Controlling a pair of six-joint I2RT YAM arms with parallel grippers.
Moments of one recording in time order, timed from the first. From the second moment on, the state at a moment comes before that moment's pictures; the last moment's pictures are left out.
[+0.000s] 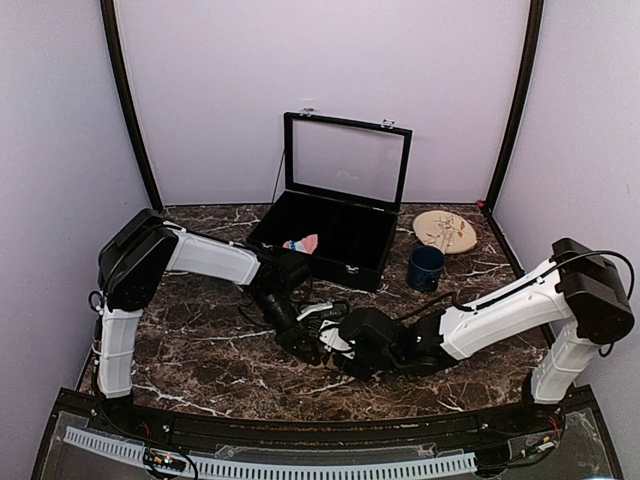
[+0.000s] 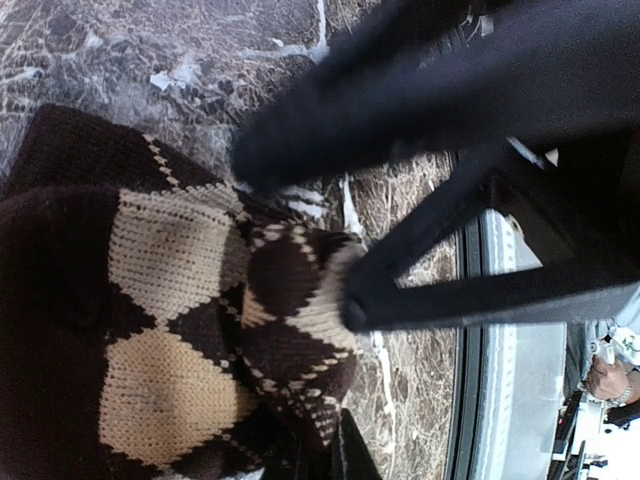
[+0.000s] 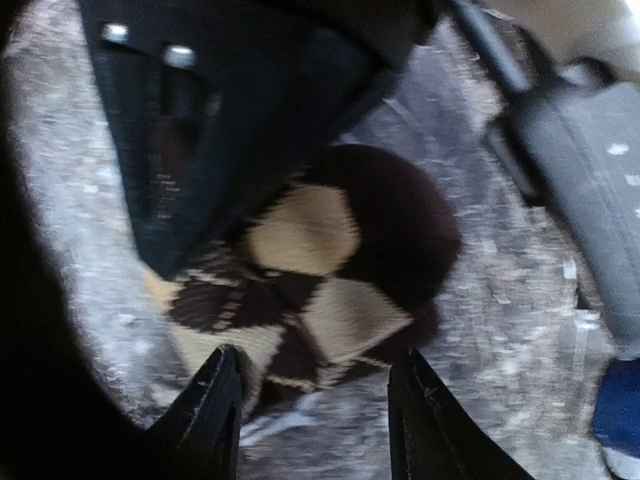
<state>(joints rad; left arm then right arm) -0.81 2.13 1.38 -0.73 0.89 0.44 1.26 1.69 0.83 -0.01 0.35 -0.09</state>
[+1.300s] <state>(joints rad) -0.79 2.18 1.42 -0.79 0.94 0.46 1.33 1.70 0.87 -0.15 0.26 -0.18</state>
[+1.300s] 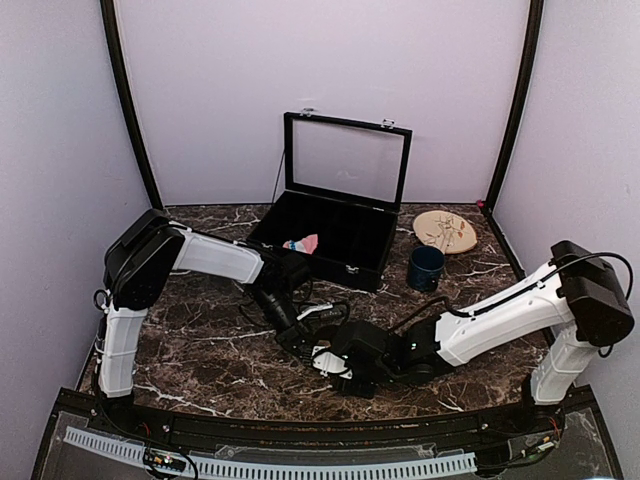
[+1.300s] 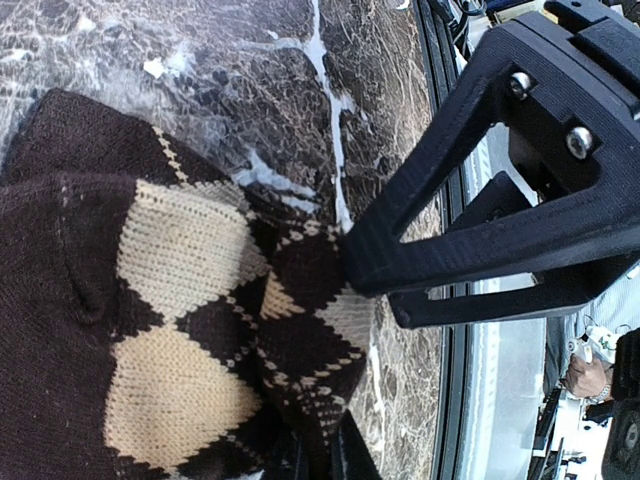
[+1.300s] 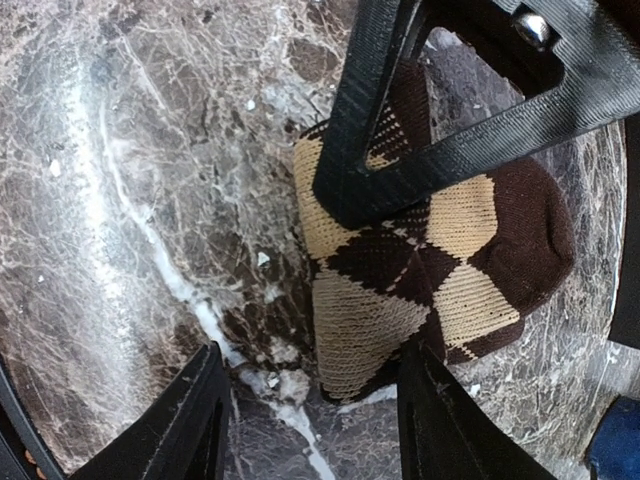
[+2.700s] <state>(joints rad) -0.79 2.18 1.42 -0.81 0.96 0.46 1.22 1.76 0.93 -0.16 0.10 -0.25</state>
